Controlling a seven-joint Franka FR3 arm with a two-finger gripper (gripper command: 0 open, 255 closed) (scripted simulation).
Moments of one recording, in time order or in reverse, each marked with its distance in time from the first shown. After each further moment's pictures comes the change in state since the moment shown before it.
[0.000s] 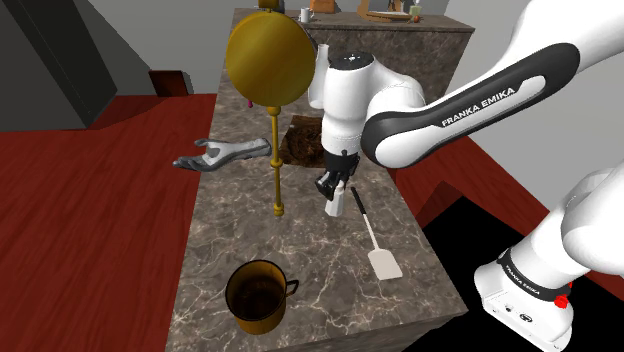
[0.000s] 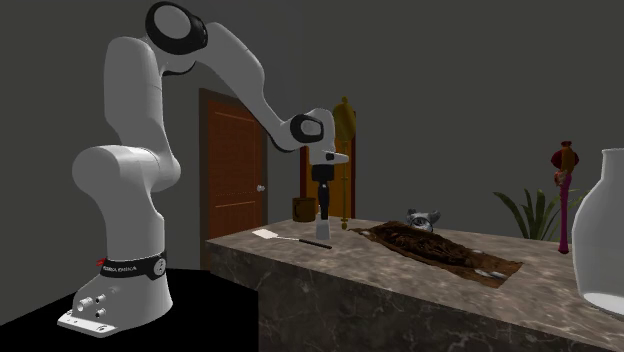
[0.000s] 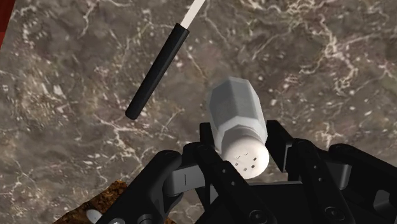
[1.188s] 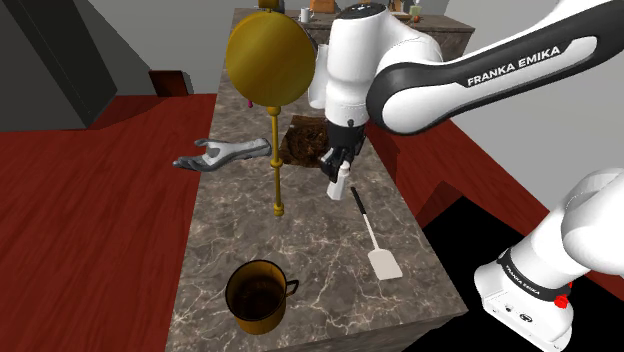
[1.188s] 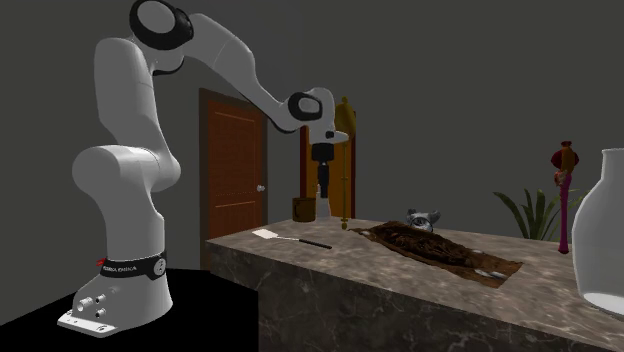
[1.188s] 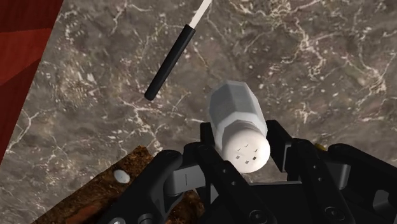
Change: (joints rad) arm 0.002 -0.103 -0.009 0.082 0.069 -0.168 -0.062
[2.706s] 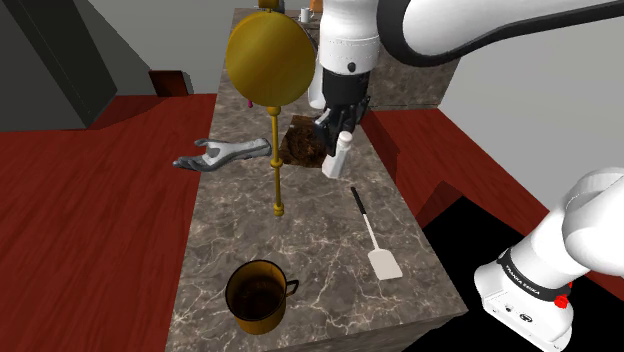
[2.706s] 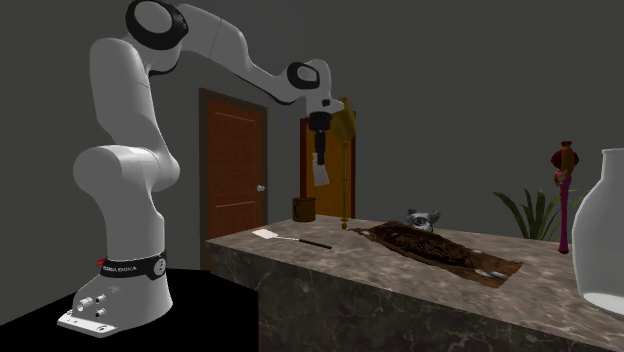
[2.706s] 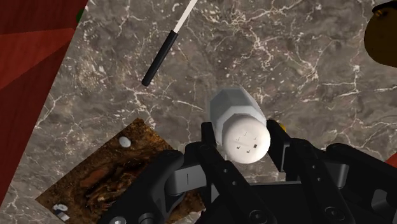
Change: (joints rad) arm 0.026 -0.037 0.028 0.247 0.029 -0.282 0.031
